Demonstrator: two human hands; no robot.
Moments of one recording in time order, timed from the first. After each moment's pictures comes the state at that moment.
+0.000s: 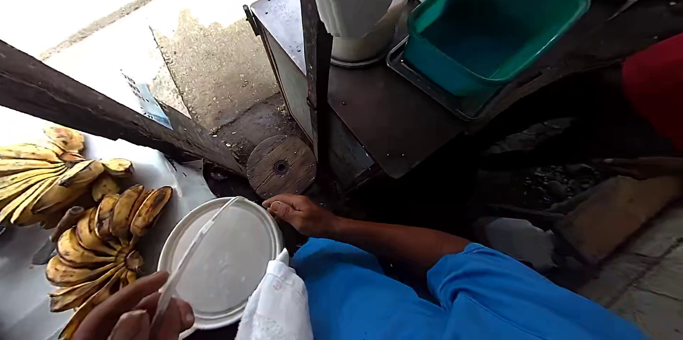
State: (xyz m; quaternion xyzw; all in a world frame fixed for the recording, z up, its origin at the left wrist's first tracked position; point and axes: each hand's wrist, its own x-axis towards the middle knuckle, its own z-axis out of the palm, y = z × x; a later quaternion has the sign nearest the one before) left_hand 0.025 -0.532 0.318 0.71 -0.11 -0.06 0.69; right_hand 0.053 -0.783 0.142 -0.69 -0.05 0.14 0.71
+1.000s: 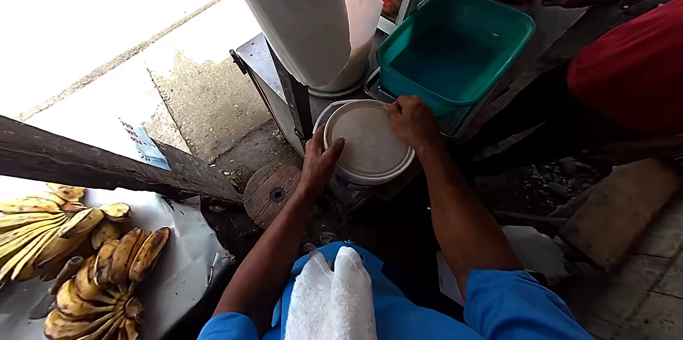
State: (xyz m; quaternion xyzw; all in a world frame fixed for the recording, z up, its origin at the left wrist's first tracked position) left_hand 0.166 -0.832 0.164 0.72 -0.18 -0.27 0.61; right_hand 0.097 -1.065 0.205 -0.91 0.33 -0.07 0.26
